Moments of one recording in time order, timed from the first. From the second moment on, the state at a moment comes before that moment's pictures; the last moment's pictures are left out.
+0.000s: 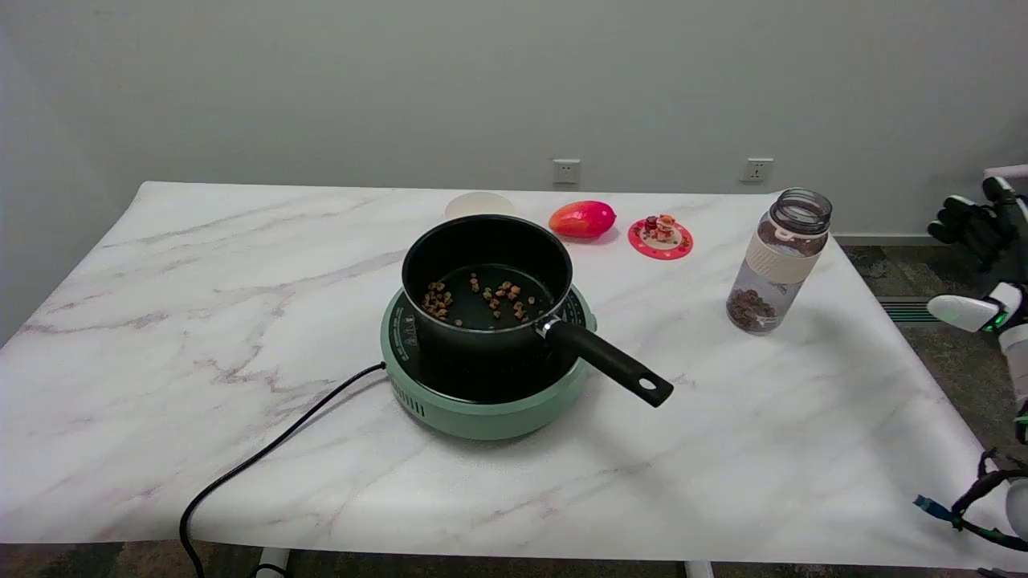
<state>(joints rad) -0.12 -0.81 -1.44 0.55 0.73 1.00 1.69</state>
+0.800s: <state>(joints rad) 0.03 -0.86 -1.65 0.59 0.68 0.95 1.75</state>
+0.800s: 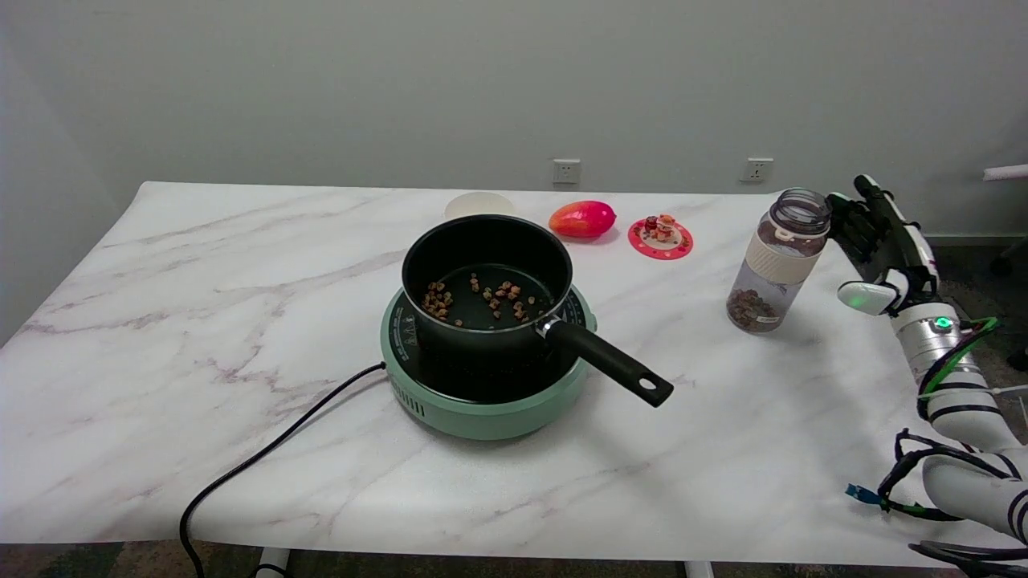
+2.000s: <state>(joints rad) 0.11 -0.91 -1.75 0.58 0.62 0.89 1.78</state>
